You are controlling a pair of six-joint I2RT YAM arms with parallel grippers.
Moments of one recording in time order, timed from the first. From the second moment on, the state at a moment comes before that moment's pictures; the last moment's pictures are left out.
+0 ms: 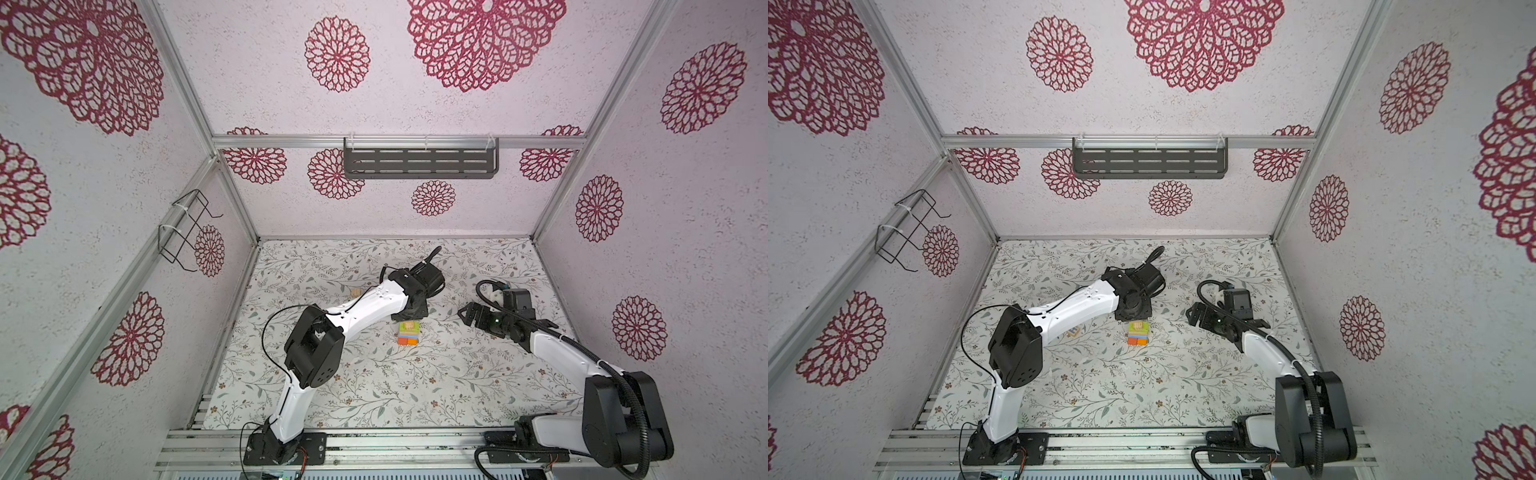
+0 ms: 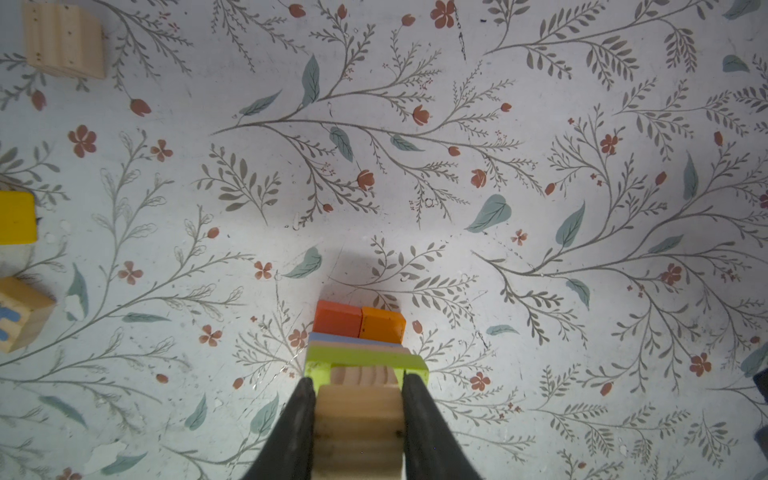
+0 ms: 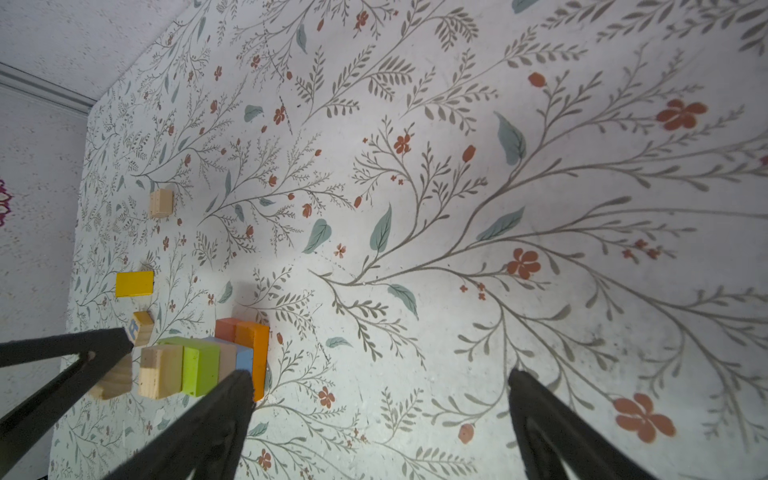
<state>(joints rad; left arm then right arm) -0.85 2.09 1.81 -1.00 -0.25 -0.91 0.15 1.30 0.67 -0.20 -0.32 0.45</state>
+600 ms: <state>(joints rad) -0.86 2.10 1.78 -0.98 -0.25 -0.92 0.15 1.30 0.67 -0.20 -0.32 0.45</state>
